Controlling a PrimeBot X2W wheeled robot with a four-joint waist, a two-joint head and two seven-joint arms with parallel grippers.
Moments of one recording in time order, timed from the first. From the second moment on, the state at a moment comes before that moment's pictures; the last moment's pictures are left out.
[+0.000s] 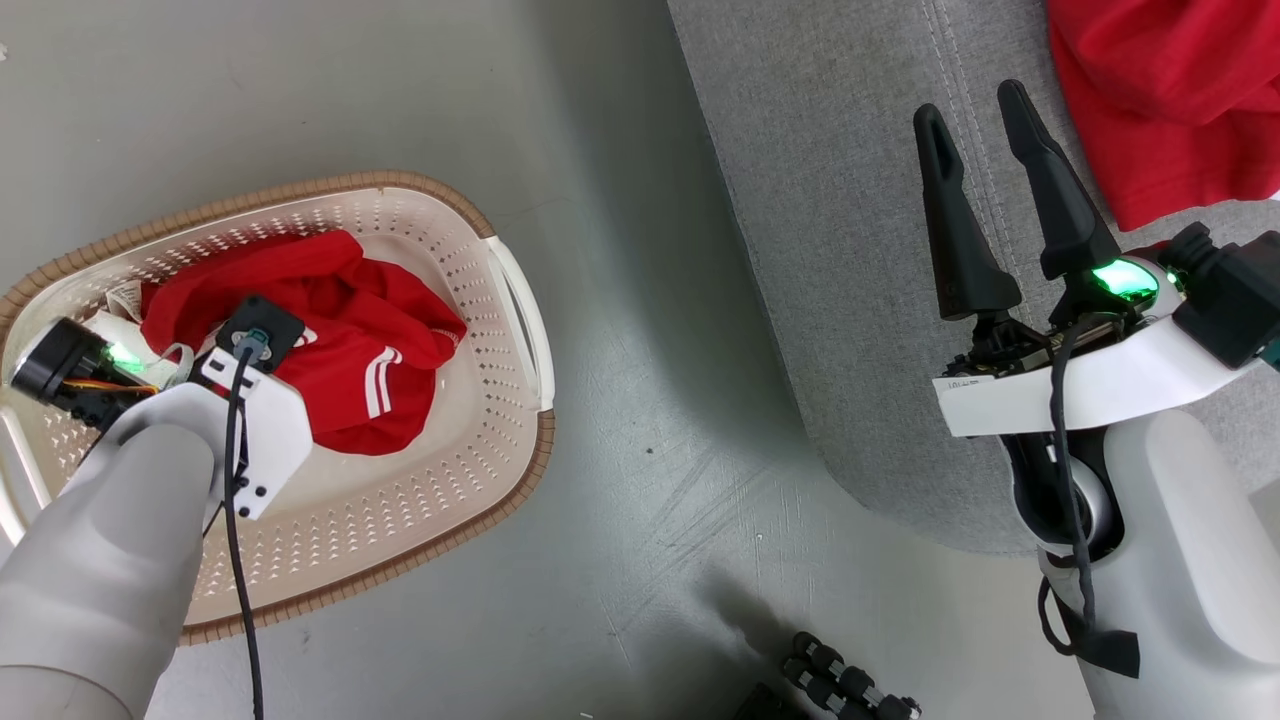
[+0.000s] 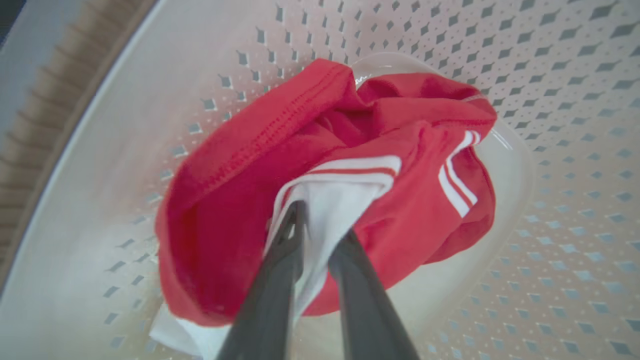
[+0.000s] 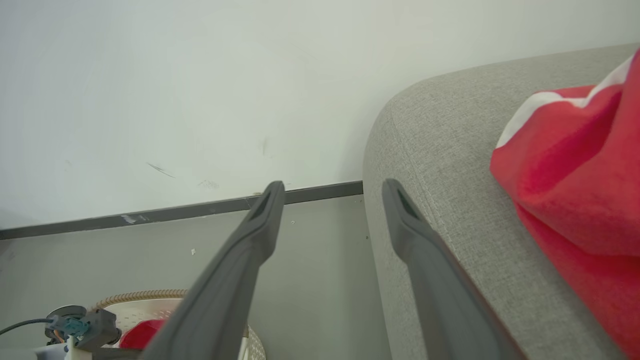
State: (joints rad) left arm -0.92 0.23 -0.61 1.11 -0.05 -0.05 -0.03; right arm -0.46 -0.04 0.14 -0.06 0.33 0.12 -0.26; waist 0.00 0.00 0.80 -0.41
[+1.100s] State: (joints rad) left arm -0.93 0.15 -0.58 1.11 -0.12 -0.08 -0.22; right arm -0.54 -0.04 0.12 -0.06 0.33 0.12 -0.26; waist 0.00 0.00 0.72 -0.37
